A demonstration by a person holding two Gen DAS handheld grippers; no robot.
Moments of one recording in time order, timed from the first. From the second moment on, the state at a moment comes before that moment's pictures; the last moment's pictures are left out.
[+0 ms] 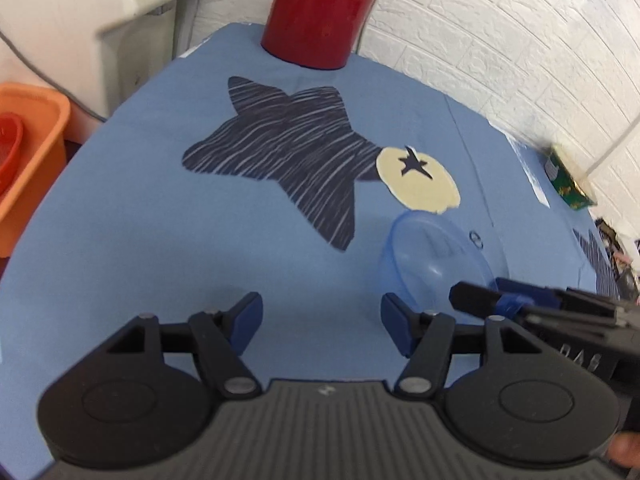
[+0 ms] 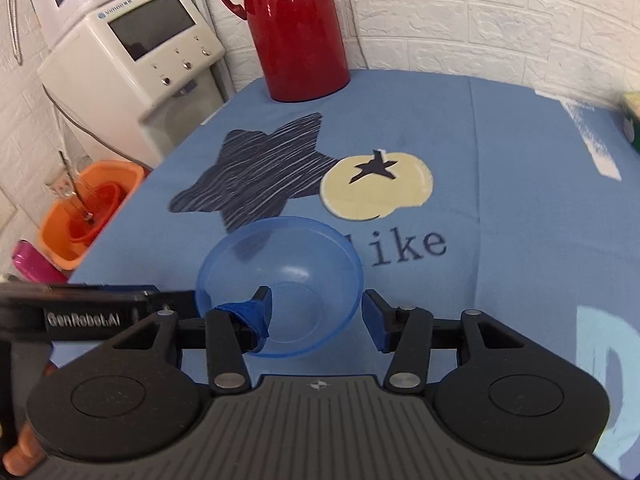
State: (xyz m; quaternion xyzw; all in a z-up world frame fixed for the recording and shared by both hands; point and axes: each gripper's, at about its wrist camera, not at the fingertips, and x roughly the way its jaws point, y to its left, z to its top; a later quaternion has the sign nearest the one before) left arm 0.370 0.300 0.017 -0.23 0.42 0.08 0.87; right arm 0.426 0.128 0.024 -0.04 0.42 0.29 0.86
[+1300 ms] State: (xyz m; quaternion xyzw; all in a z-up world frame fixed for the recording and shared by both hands) left arm 0.420 0.262 0.007 -0.18 0.44 0.05 0.88; right arm 0.425 0.133 -0.004 -0.04 0.42 0.34 0.84
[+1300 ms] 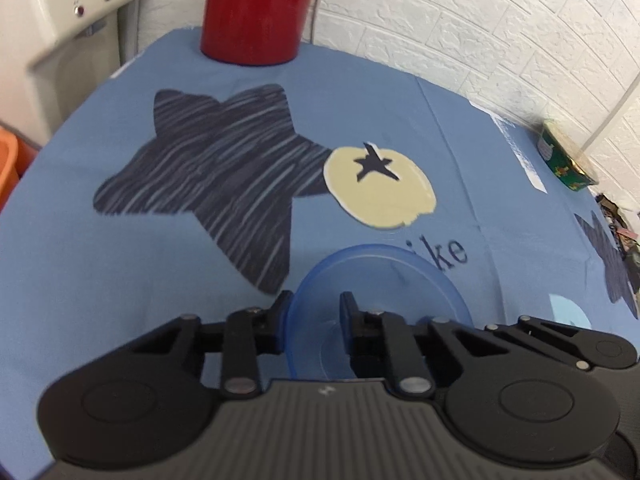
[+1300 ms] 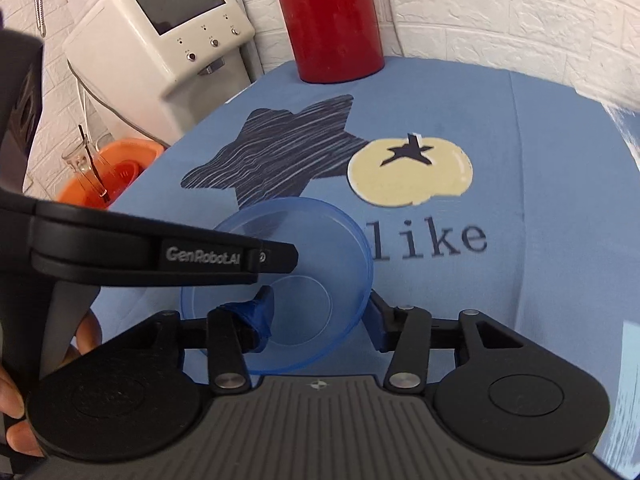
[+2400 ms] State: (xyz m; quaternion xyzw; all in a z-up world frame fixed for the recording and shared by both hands) left arm 0.207 0.020 0.045 -0.15 0.49 -0.13 0.85; right arm 0.181 -0.075 0.053 -0.03 0.45 0.22 0.86
